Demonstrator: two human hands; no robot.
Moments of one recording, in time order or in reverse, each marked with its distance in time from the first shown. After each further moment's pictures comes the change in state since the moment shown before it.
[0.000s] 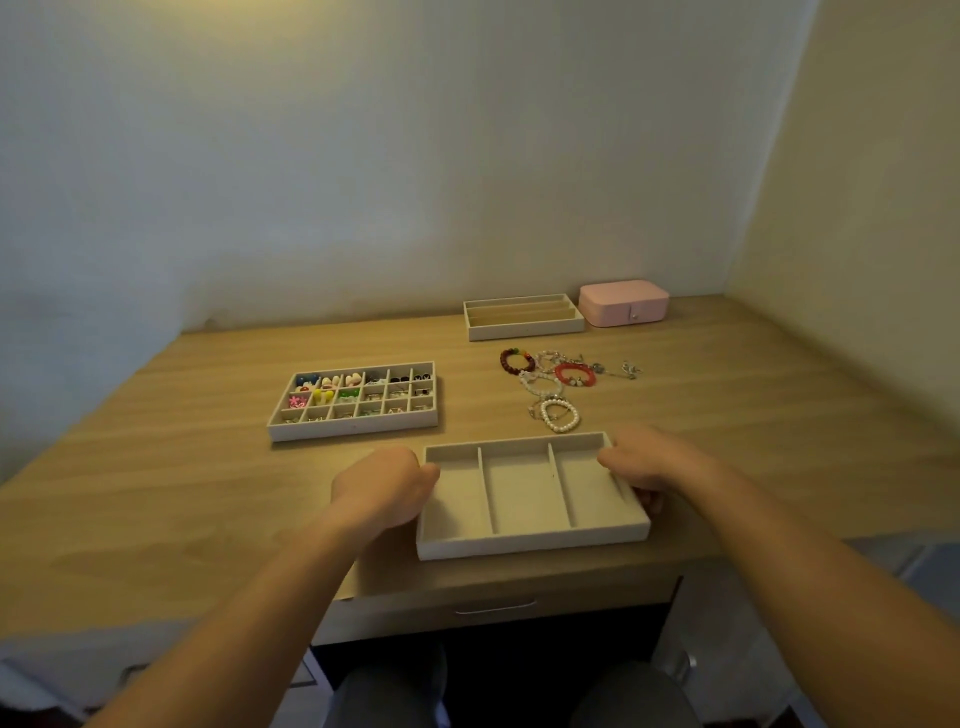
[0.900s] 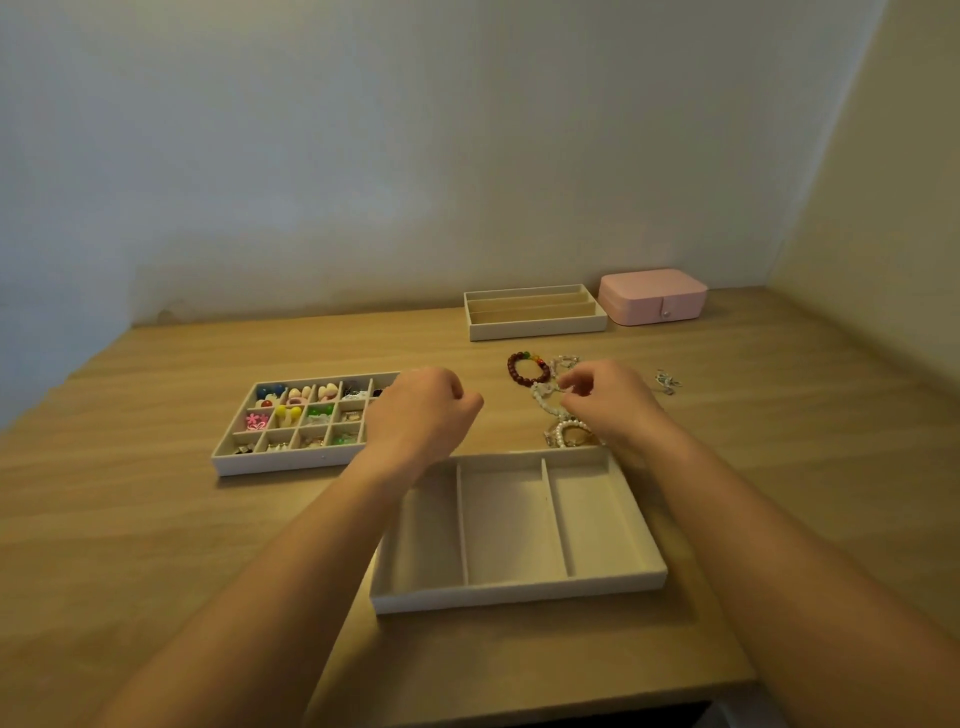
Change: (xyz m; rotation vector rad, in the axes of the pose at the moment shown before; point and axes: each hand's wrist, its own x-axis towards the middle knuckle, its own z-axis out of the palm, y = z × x) left_hand 0.110 0.055 -0.018 -0.203 0.288 0.137; right_hand 0.125 -0.045 -0.013 0.322 0.397 -0.273
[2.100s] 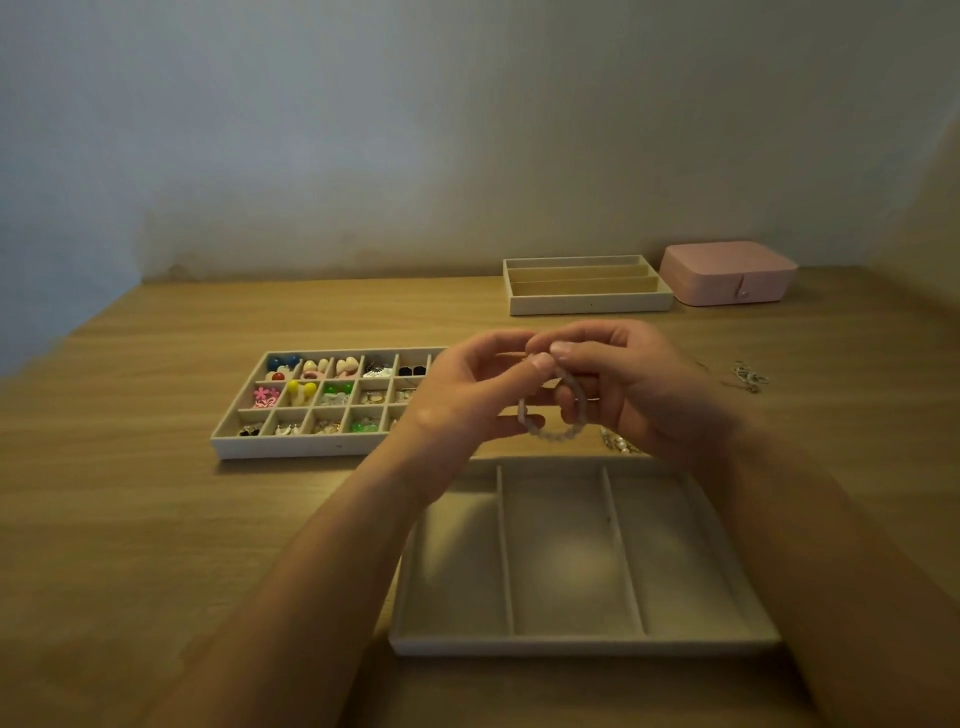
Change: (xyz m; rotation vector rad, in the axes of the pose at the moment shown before) left_hand -0.008 -0.015 -0.002 -1.201 -0.331 0.041; right_hand -0.007 -0.056 0.006 0.964 -0.453 -0.128
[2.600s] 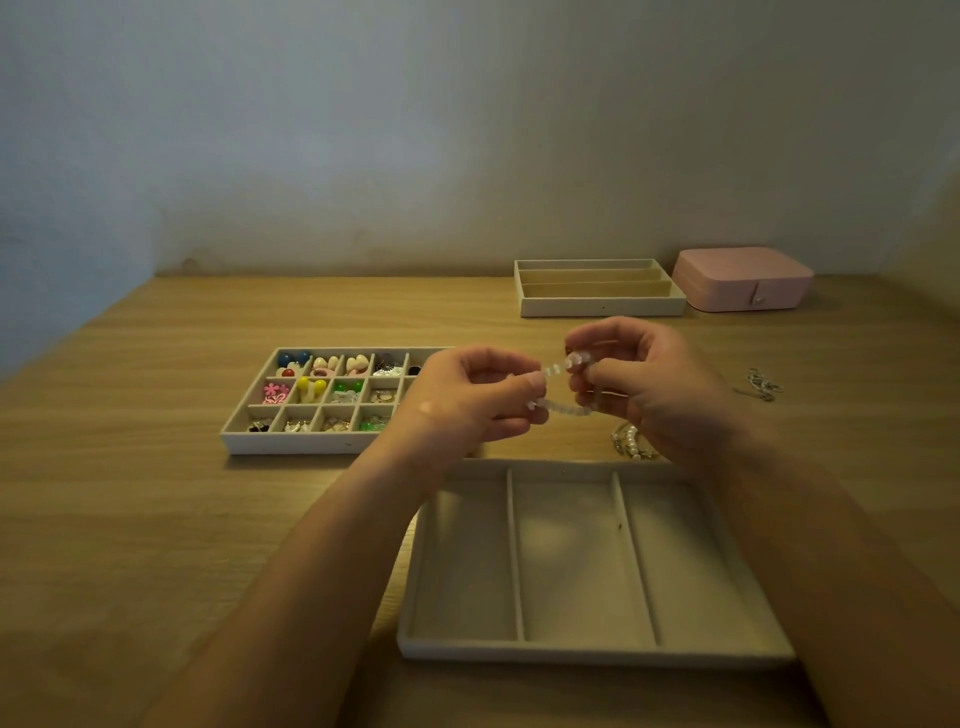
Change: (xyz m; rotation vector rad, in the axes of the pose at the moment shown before) left_hand 0.001 0.000 -0.011 0.005 0.096 -0.110; right_hand 0.005 0.009 -0.003 -0.143 0.279 0.004
